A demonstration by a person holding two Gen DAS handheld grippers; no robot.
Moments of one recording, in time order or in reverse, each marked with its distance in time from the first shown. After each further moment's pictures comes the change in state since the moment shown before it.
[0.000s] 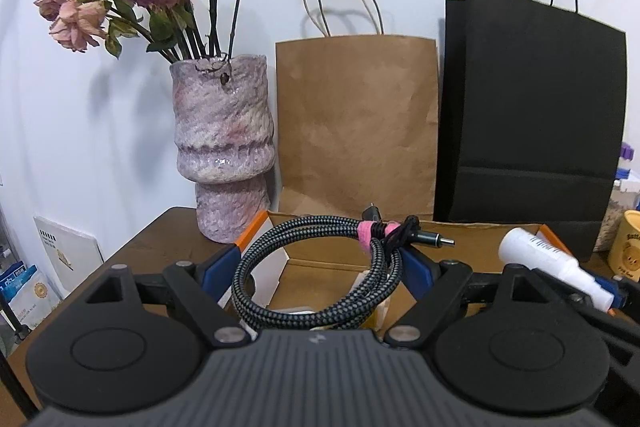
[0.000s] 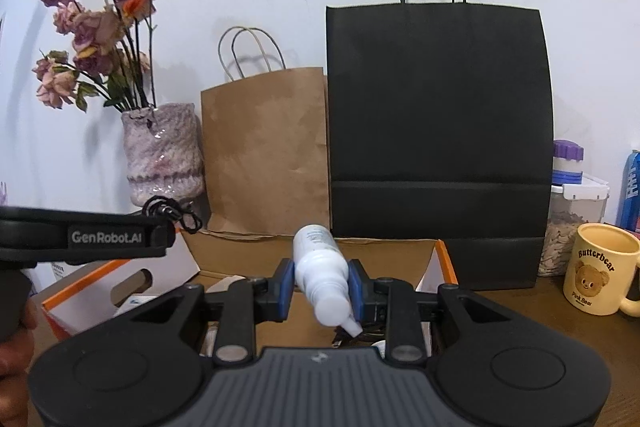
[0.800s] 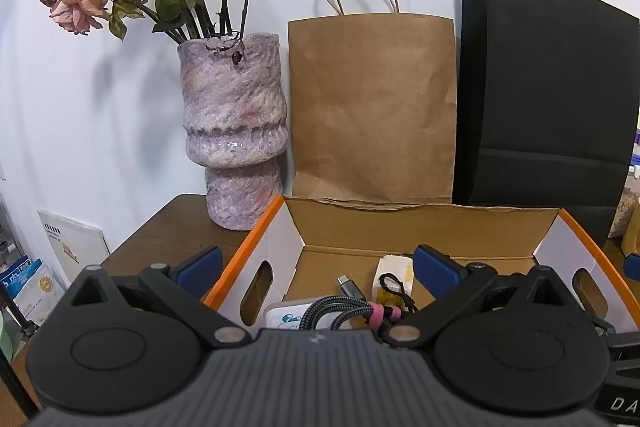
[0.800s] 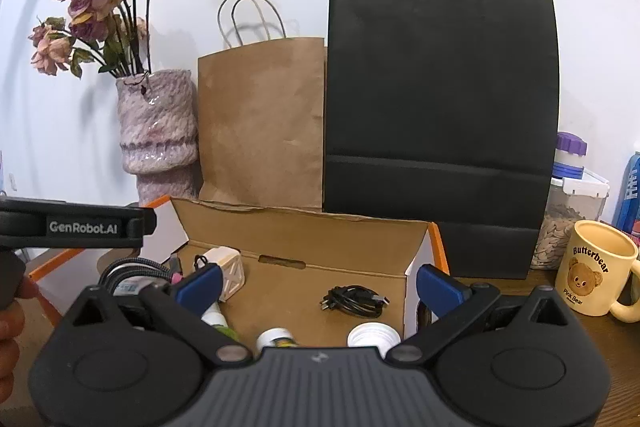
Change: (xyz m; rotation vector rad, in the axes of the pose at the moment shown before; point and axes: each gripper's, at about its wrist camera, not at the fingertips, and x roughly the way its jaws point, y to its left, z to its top) left arm 0.011 0.015 -0.003 0.007 0.042 0.015; right arm 0.006 -0.002 -0.001 -0.052 0.090 -0.016
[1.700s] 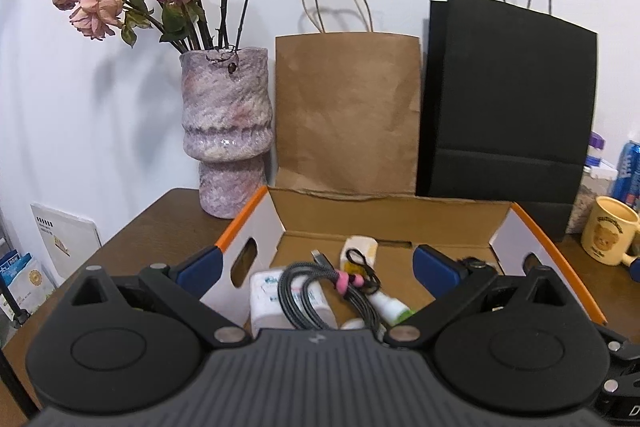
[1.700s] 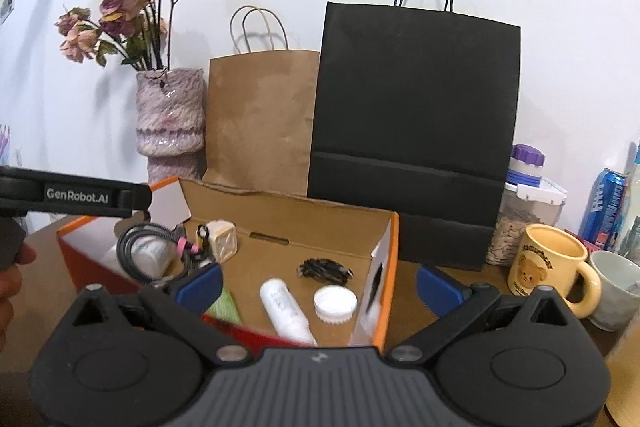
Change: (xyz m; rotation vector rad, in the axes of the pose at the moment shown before) left arm -0.060 -0.010 -0.020 -0.017 -0.023 -0.057; right arm -0.076 -0.021 -0.019 -0.079 0.002 -0.009
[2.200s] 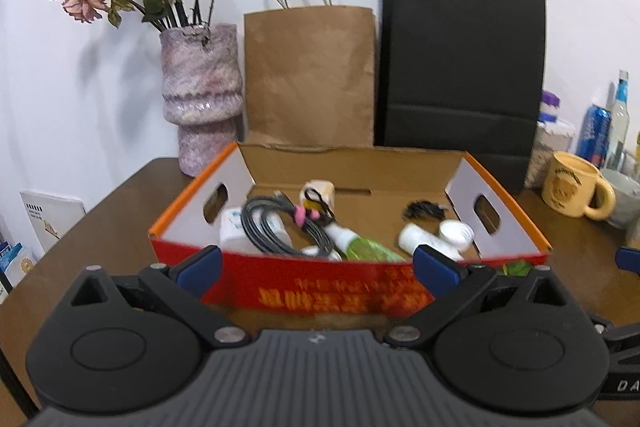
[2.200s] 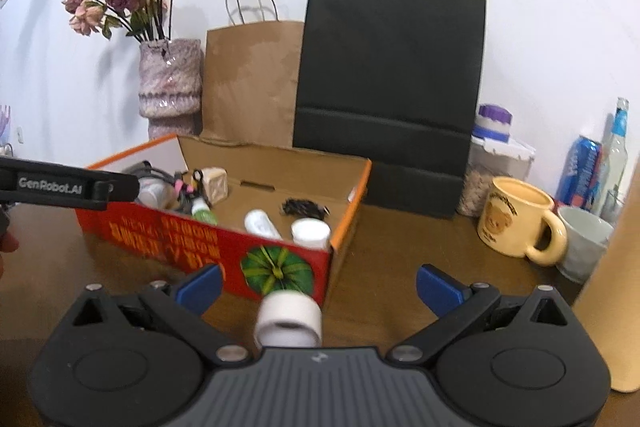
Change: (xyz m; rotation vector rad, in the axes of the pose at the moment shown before) left arm -0.044 -0.025 -0.039 0.035 0.065 -0.060; right arm -0.042 -0.025 -0.039 0.000 0.089 -0.017
